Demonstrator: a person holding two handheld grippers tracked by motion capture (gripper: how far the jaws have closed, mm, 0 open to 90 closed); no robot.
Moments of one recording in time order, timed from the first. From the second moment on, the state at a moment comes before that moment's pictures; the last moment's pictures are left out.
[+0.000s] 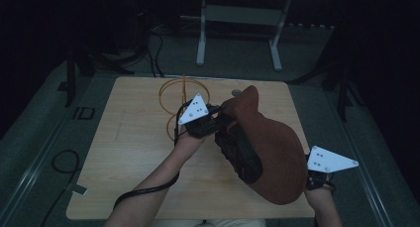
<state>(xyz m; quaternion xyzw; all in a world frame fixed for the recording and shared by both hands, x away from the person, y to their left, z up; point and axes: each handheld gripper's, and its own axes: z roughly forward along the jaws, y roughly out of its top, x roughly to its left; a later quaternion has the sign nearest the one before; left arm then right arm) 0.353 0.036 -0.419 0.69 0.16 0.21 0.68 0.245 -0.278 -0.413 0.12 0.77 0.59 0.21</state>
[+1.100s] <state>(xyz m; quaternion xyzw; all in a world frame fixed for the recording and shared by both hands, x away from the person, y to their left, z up) 0.313 0.106 -0.446 0.74 0.23 0.22 0.60 0.289 -0.308 -0.375 0.19 0.75 0.55 0.32</state>
